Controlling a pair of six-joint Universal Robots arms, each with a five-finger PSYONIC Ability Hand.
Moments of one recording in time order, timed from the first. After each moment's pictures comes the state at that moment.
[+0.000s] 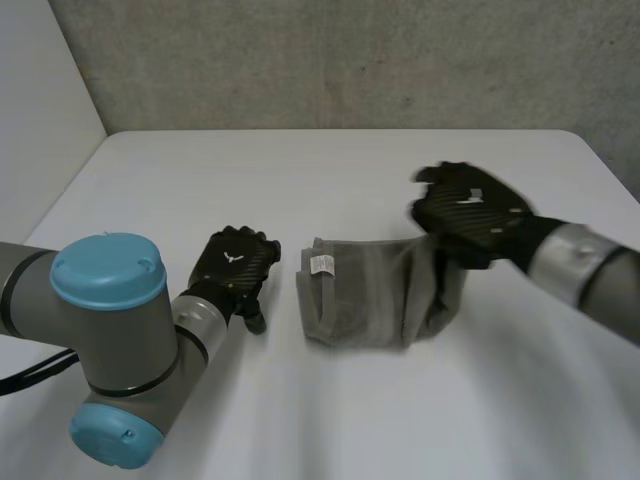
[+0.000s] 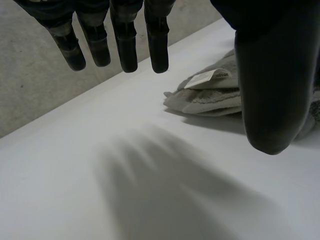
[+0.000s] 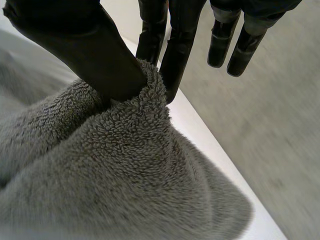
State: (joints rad) left arm 4.14 -2.02 -1.66 3.39 -1.60 3.33; right arm 1.81 -1.28 1.56 -0.04 0.87 2.52; left_hand 0.37 0.37 0.22 0.23 0.17; right_hand 1.28 1.27 0.22 0.25 1.15
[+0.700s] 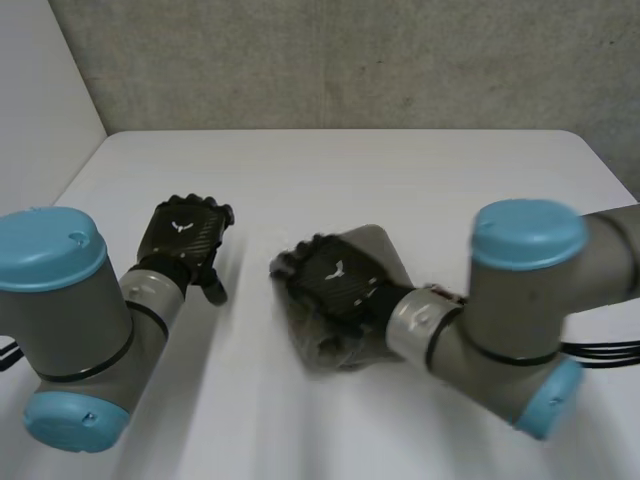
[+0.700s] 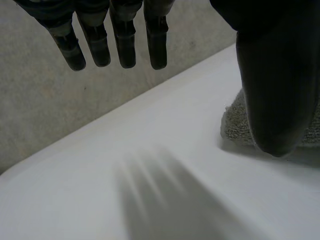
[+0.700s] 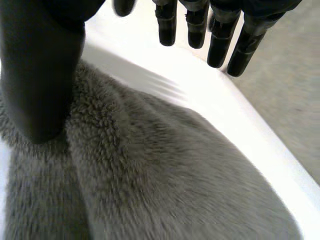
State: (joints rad) left arm 4.23 -1.90 -1.70 3.40 -1.66 3.32; right arm 2.18 -1.07 1.47 -0.07 1.11 2.59; left_hand 0.33 0.33 0.22 0.23 0.12; right_hand 0.24 0.24 0.22 0.25 0.06
